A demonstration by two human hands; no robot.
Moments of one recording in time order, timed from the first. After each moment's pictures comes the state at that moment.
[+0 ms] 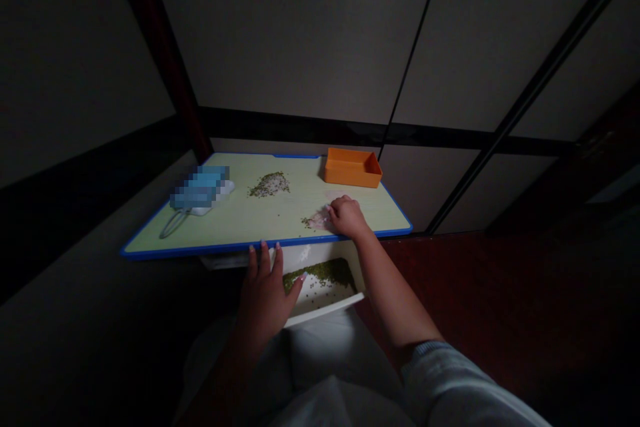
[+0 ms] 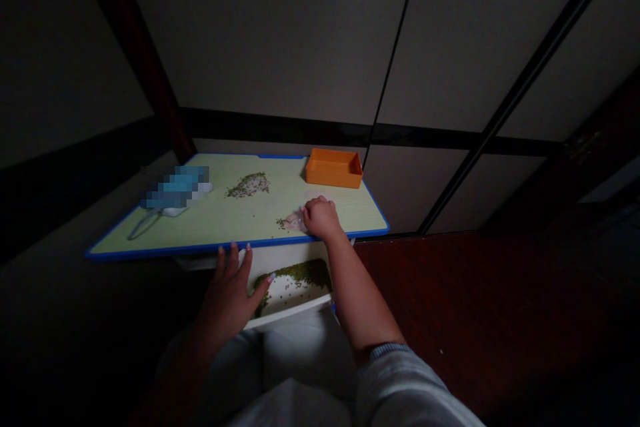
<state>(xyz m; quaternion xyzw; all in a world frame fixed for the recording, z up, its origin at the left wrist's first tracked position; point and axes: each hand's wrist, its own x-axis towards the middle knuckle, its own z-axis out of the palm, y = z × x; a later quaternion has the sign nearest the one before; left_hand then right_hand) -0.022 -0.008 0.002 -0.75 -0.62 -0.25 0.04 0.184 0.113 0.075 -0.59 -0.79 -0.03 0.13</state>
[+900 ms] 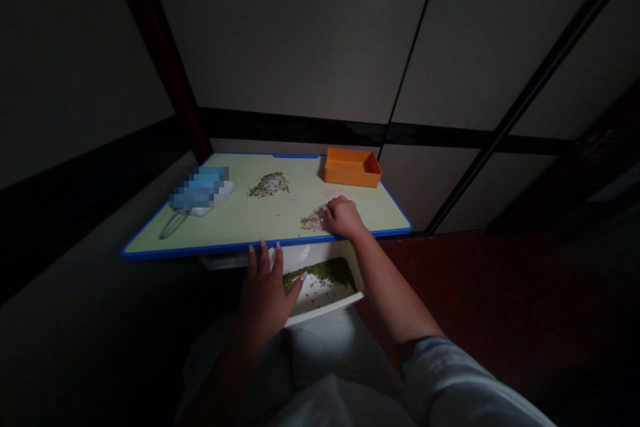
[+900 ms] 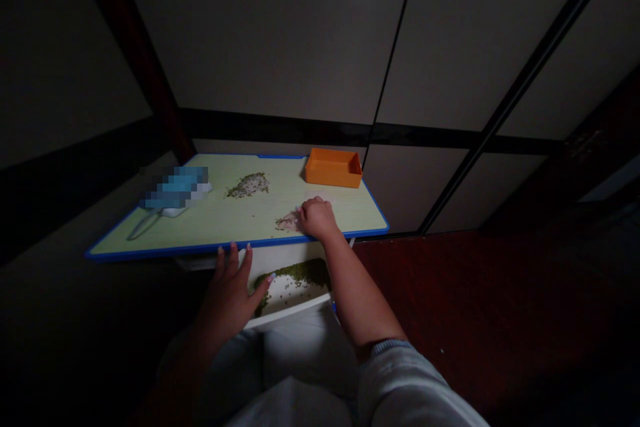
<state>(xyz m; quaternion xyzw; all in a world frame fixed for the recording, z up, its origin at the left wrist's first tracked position) -0.022 -0.007 0.002 -0.74 -0.62 -0.26 0.03 0.176 0.113 0.073 -0.59 -0.79 -0.03 0.14</state>
